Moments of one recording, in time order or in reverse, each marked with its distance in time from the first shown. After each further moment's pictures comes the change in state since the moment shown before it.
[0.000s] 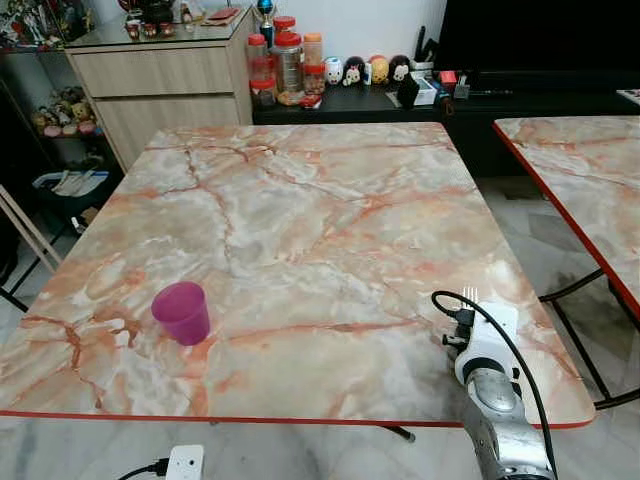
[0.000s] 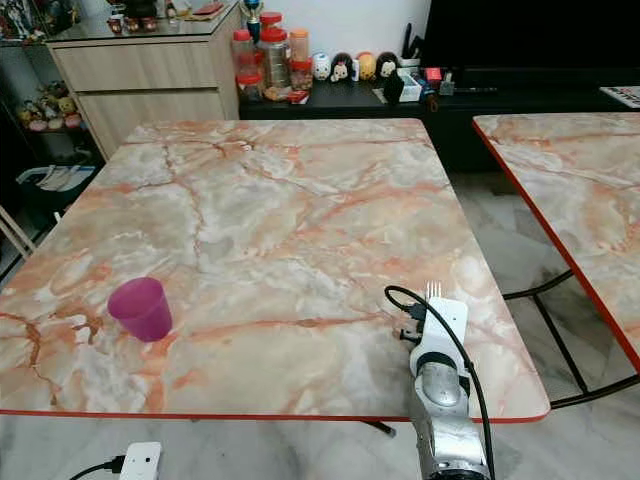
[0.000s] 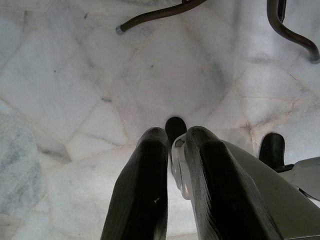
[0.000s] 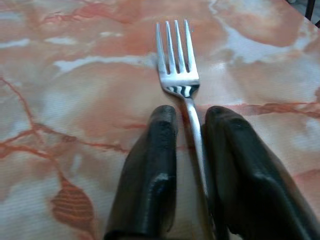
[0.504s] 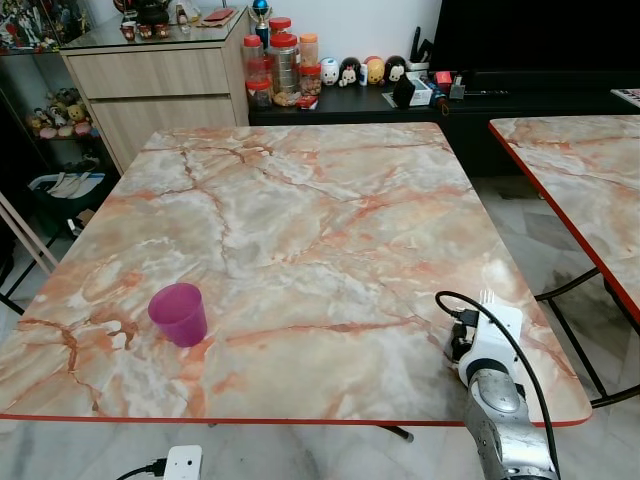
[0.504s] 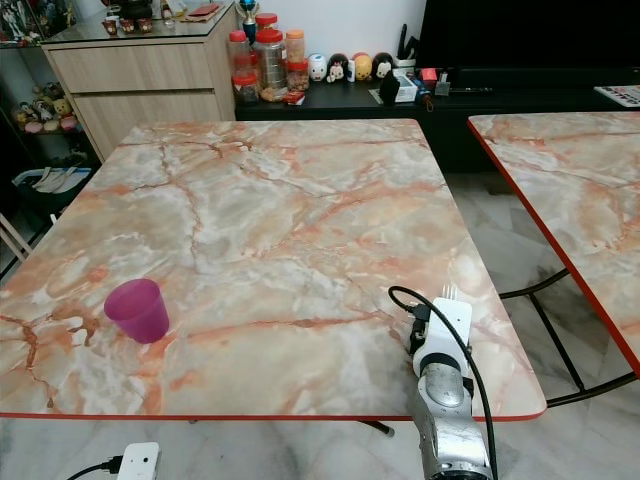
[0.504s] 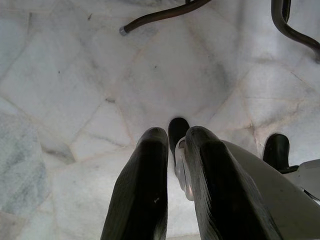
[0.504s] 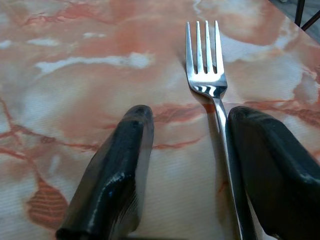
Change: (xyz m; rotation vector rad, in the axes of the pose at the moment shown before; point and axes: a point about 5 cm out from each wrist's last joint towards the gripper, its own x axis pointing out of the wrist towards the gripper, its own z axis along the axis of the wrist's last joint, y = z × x) left arm 0.000 0.002 0.000 0.001 0.000 0.017; right arm 0.000 -0.005 0.000 0.002 0.002 -0.015
